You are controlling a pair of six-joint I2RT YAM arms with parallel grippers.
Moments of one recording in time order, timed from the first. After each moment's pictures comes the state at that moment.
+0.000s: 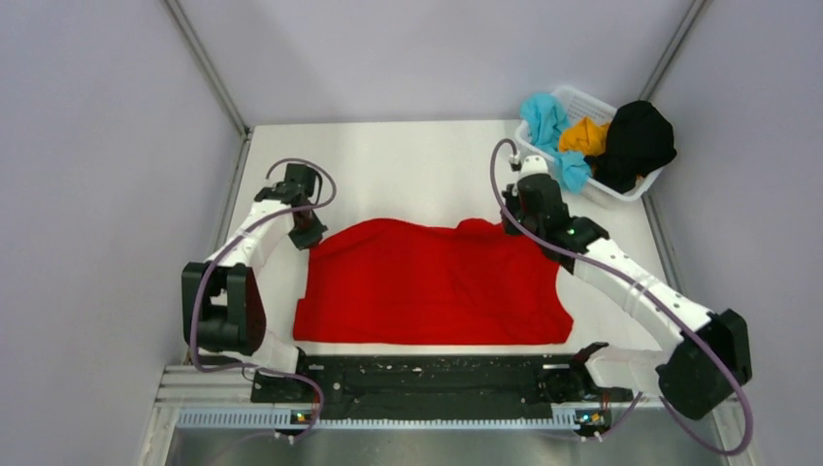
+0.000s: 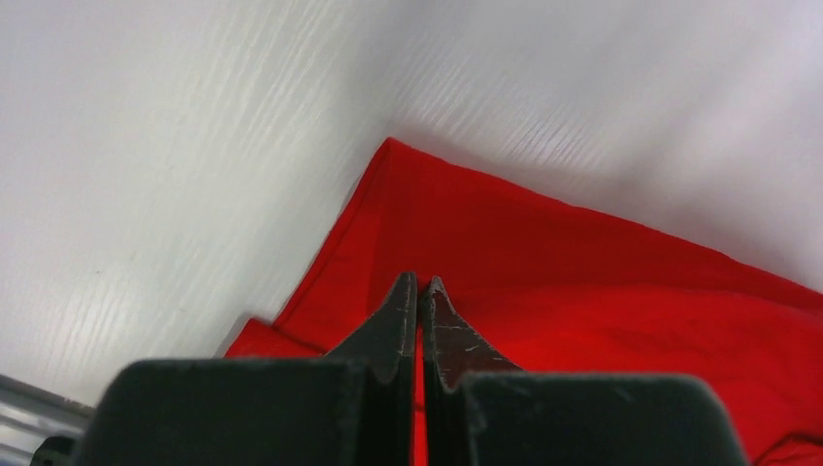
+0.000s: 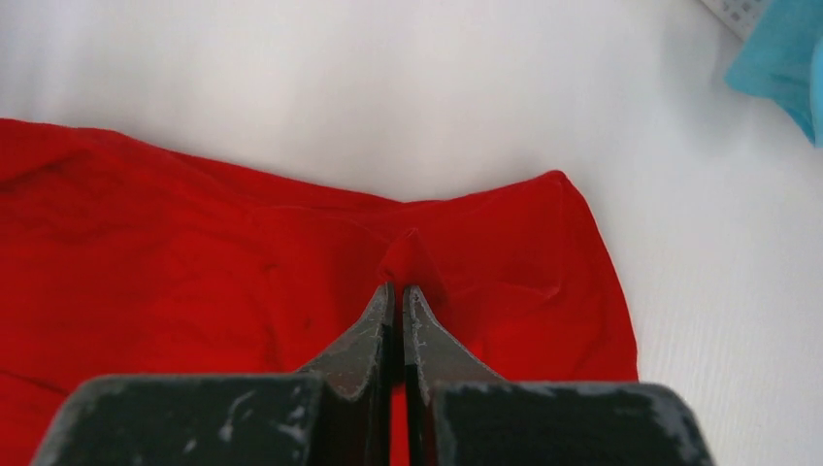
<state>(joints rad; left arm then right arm) -0.10 1.55 1.13 -0.79 -0.22 -0.68 0.54 1.24 0.96 -0.33 0.24 0.26</state>
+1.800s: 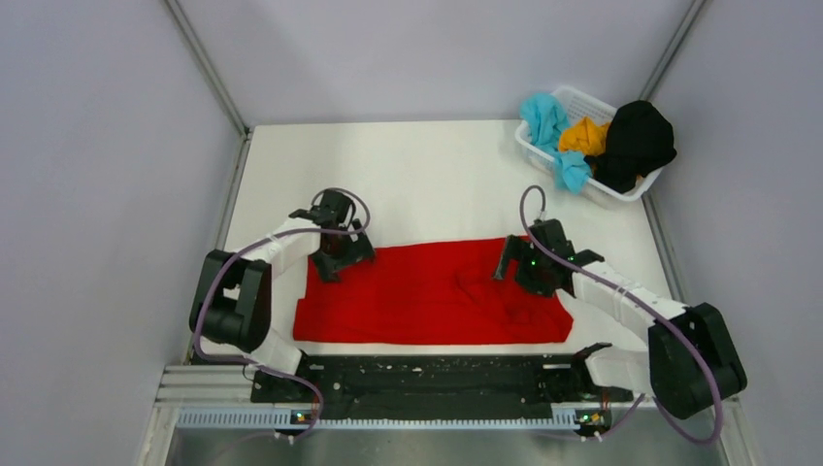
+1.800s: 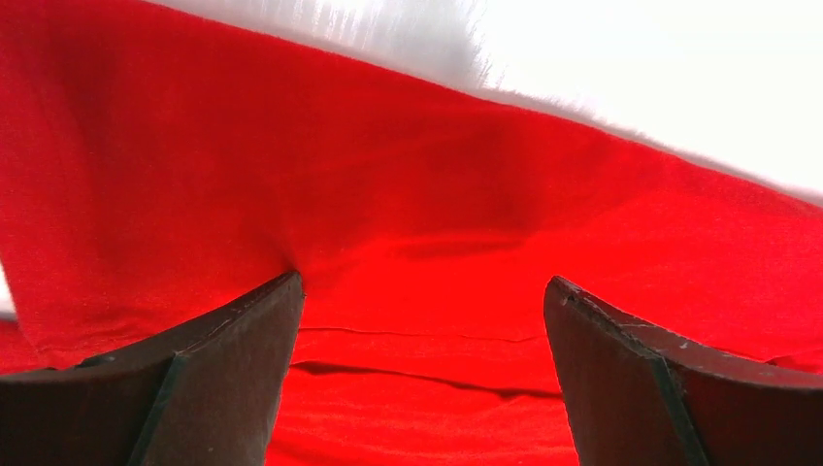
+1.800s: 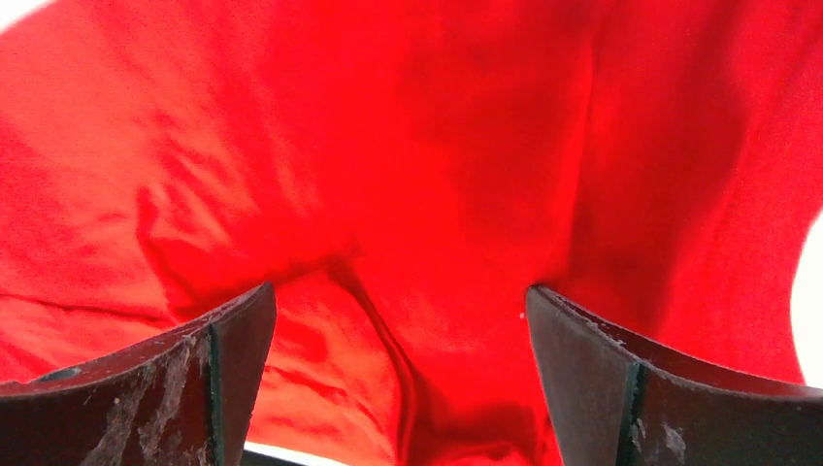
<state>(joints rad) -0.28 1.55 0.93 -0.63 0.01 -0.76 0.42 1.19 0.57 -0.41 -0.04 0.68</state>
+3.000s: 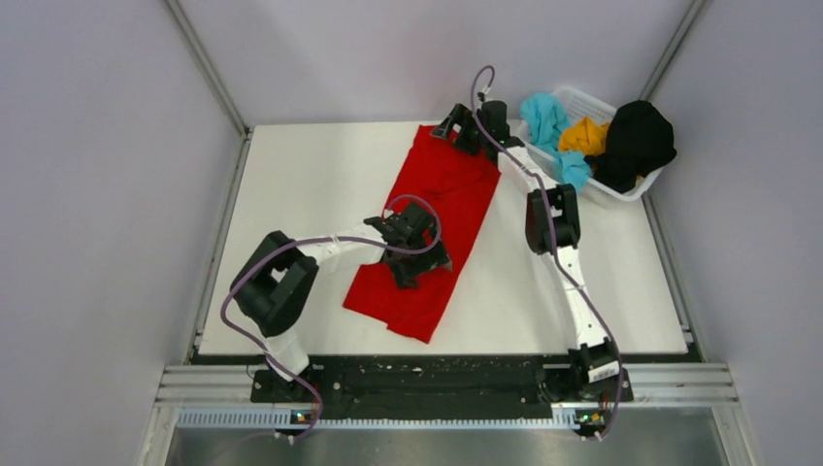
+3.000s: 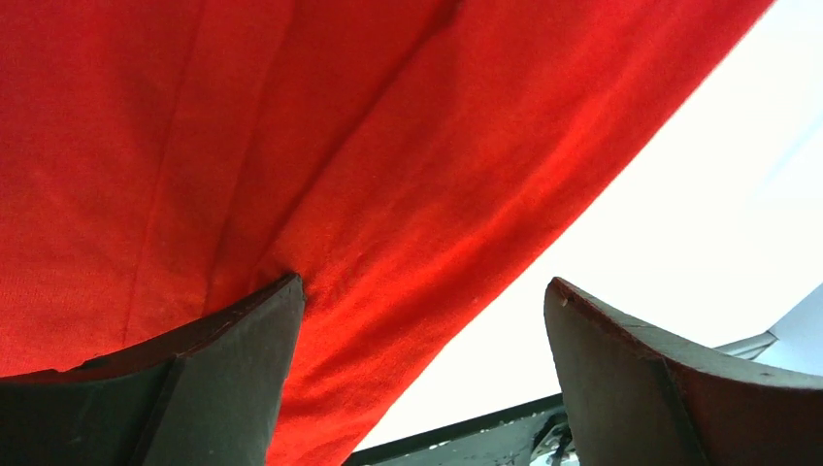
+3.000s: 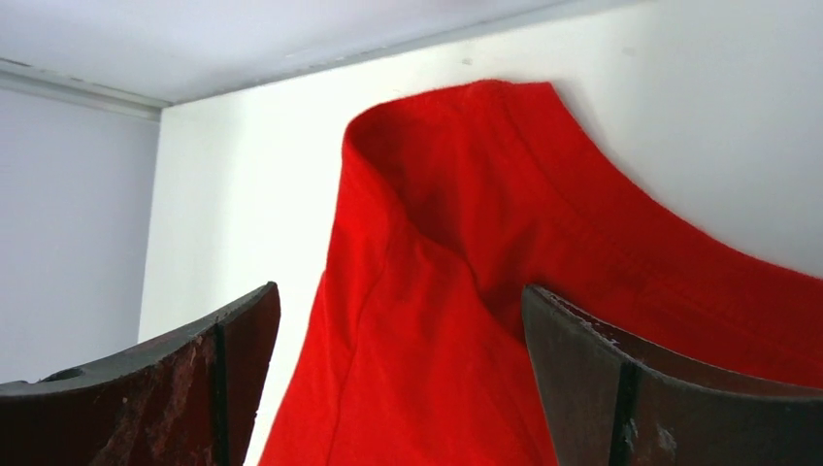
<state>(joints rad) -0.74 1.75 1.08 -0.44 0.09 -1.11 0.27 2.77 2.45 -0.13 -0.40 0.70</state>
